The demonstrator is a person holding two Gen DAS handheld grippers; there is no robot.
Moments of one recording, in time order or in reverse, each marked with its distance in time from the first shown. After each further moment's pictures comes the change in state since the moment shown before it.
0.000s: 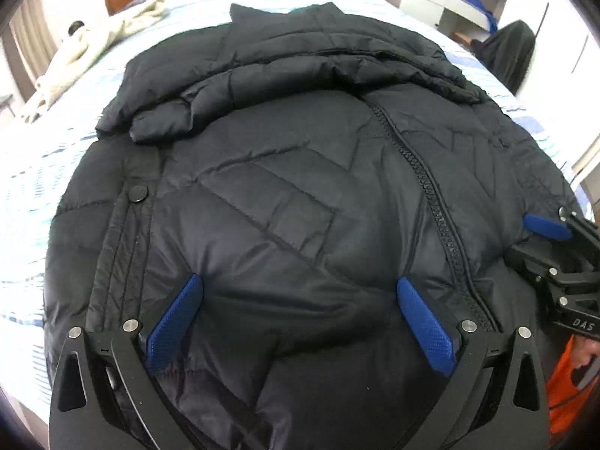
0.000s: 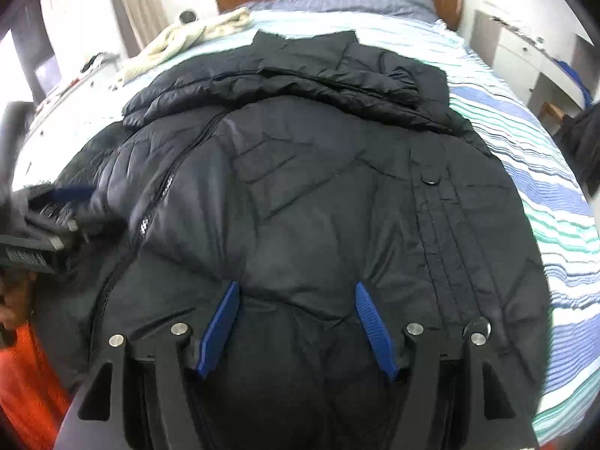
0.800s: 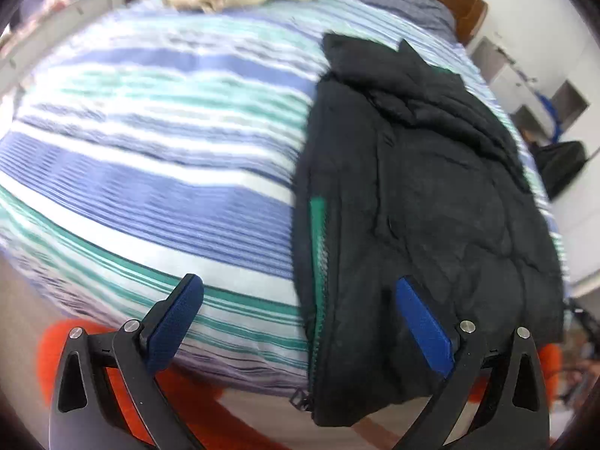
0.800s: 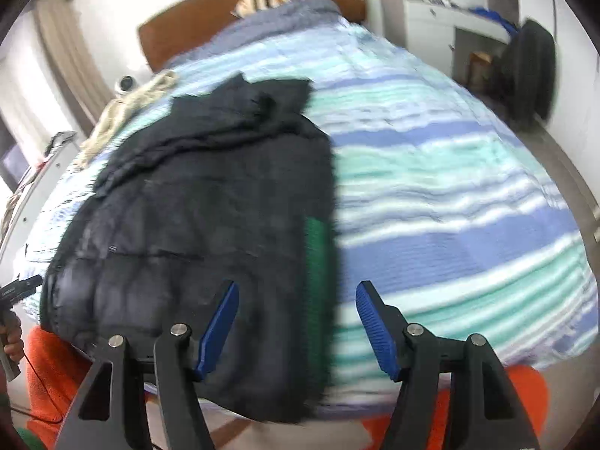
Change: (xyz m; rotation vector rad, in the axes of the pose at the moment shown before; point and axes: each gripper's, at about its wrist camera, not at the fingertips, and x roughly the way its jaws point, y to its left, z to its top) left arm -0.086 0.159 -0.112 -0.450 -0.023 -0.022; right arm -0.099 -0.131 -0.078 0.337 -0.028 -0.020
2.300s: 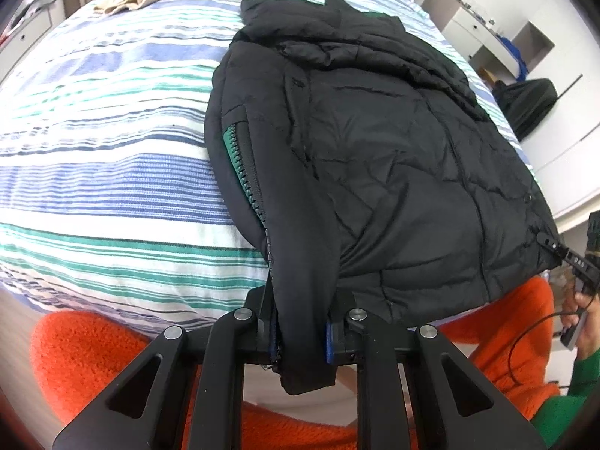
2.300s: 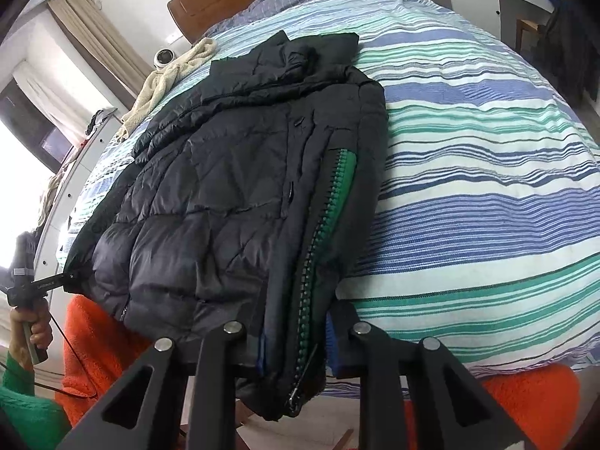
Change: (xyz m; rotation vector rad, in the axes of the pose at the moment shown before) left arm -0.010 -0.066 -0.025 0.188 0.116 -0.044; right arm 0.014 0.023 -0.010 -0.078 0.099 0.218
